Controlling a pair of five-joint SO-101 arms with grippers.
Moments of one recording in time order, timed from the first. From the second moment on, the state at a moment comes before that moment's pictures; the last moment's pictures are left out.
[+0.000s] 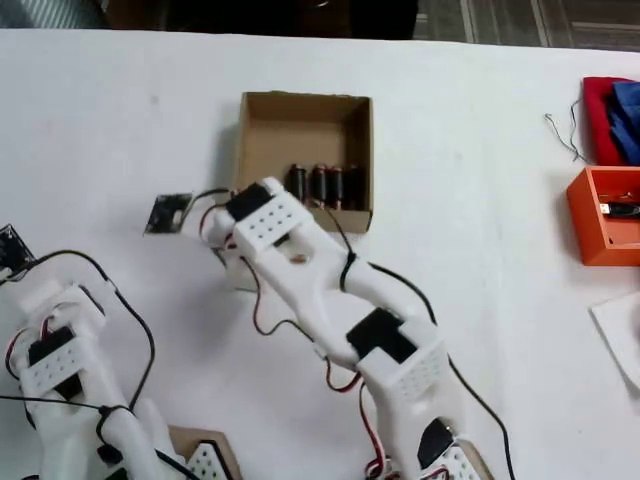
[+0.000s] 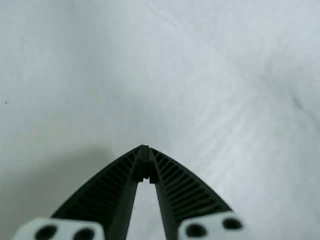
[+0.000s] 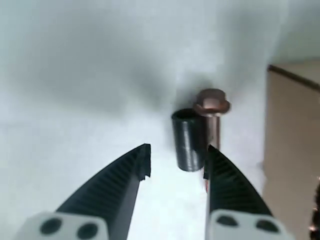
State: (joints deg) left arm -45.5 -41.0 77.8 23.8 5.6; right arm -45.3 26.4 -9.3 76.6 40.3
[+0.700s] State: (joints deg) left arm -45.5 -41.0 77.8 23.8 5.6; right arm -43.5 31.7 -5.5 69.4 42.9
